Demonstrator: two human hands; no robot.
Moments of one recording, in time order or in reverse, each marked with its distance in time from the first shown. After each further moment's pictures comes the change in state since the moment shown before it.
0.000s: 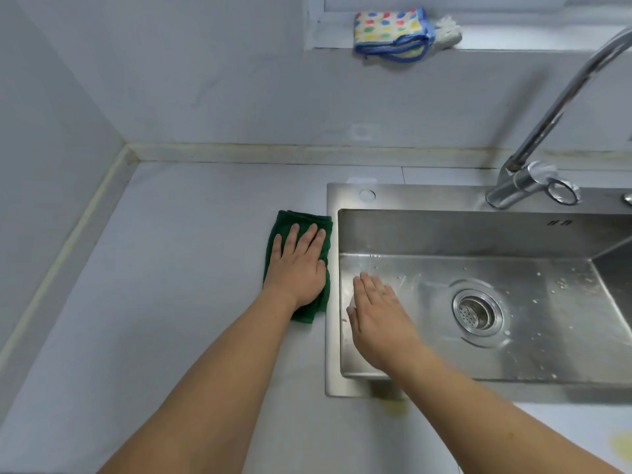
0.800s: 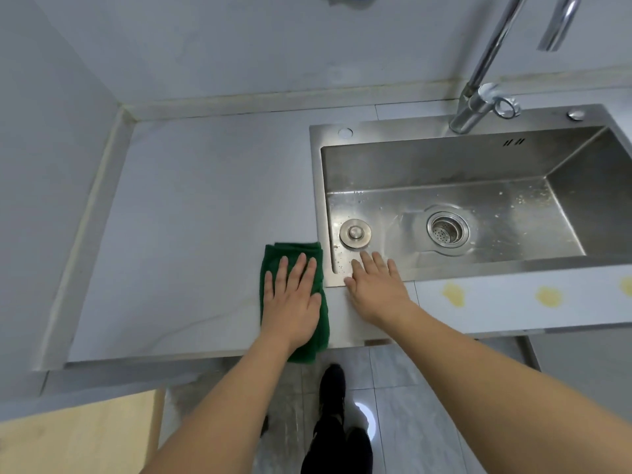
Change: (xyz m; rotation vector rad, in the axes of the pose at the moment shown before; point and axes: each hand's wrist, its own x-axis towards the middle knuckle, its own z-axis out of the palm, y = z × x) left_hand -0.205 0.026 0.042 -0.095 -0.148 -0.041; right_hand -0.105 -0.018 0.033 -0.018 -0.166 0.159
